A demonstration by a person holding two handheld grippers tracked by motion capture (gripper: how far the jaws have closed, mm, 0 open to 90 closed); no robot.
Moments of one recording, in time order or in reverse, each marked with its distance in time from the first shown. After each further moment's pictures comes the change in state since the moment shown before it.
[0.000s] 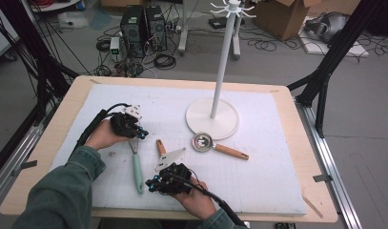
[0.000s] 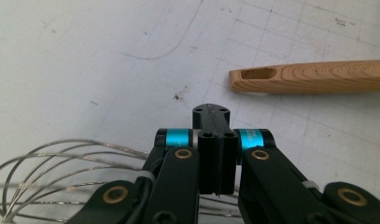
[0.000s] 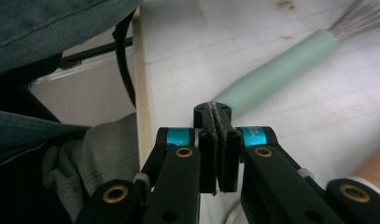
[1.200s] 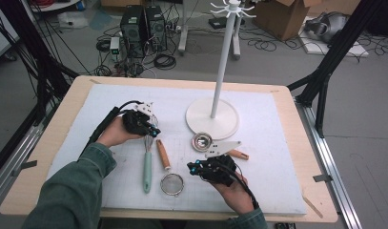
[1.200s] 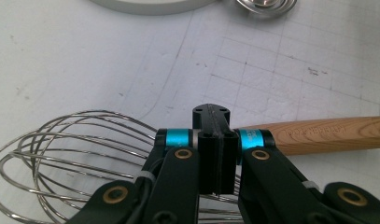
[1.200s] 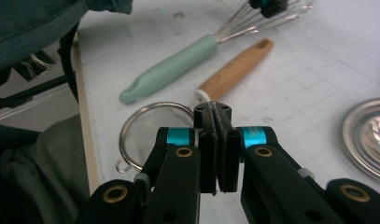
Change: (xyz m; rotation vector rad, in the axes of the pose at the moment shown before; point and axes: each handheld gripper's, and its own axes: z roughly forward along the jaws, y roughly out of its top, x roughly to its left) left arm -0.009 0.035 0.016 -0.046 -0.044 0.036; right arm -0.035 -0.049 -0.097 -0.122 -0.205 0.110
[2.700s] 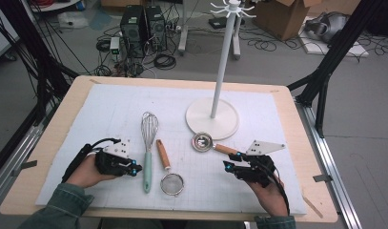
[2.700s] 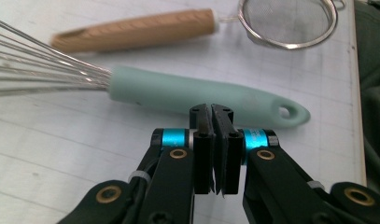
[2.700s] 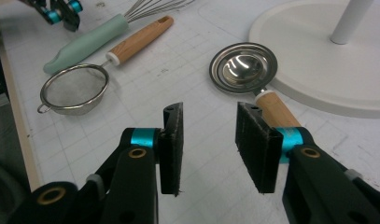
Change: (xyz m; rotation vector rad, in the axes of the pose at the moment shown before) left arm -0.100 -0.070 -0.041 -0.041 -0.048 0.036; right arm -0.040 -0.042 -0.078 -0.025 -0.220 0.054
